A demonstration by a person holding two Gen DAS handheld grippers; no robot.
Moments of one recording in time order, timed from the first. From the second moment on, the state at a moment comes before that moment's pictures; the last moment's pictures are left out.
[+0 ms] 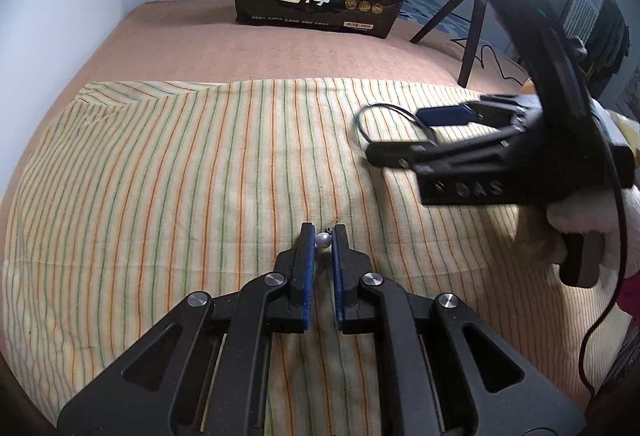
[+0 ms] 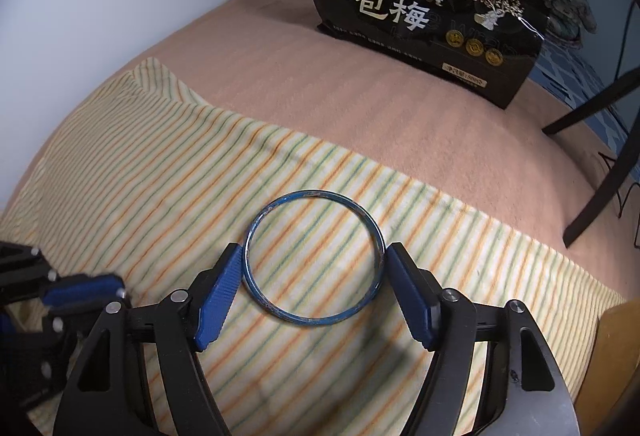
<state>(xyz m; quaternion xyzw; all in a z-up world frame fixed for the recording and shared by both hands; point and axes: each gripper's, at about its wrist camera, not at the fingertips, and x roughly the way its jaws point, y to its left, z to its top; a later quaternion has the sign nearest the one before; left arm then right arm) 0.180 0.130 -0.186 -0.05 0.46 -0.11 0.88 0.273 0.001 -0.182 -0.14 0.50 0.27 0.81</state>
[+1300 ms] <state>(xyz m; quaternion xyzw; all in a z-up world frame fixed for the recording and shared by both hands) 0.181 -0.016 -0.049 -0.01 0.38 -0.19 0.91 0.174 -0.218 -0.036 -0.08 0.44 0.19 0.87</state>
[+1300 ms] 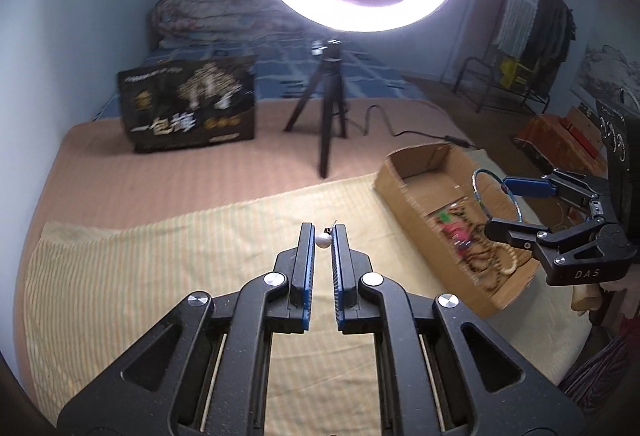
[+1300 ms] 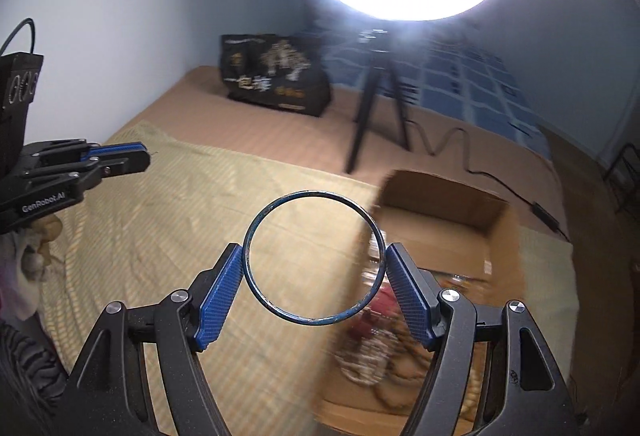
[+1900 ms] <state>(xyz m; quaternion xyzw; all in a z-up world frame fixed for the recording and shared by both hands) 0.221 -0.128 -0.049 -0.02 0.38 -0.24 0.89 0.181 -0.306 -0.025 -0.06 0.44 0.14 0.89</state>
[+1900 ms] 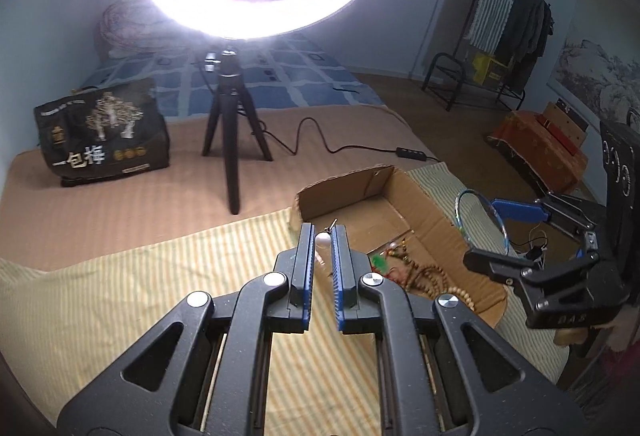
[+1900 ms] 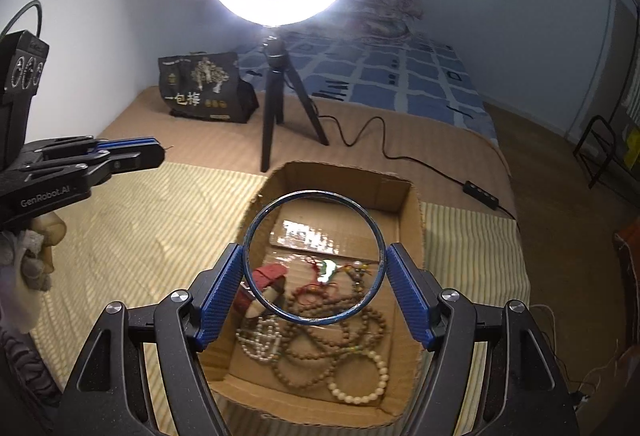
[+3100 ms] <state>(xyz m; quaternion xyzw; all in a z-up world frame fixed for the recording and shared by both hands) 0.266 -0.189 -0.093 -0.02 0.42 -0.24 0.87 0.212 -0.332 -0.066 -0.04 0.48 0.12 0.87</state>
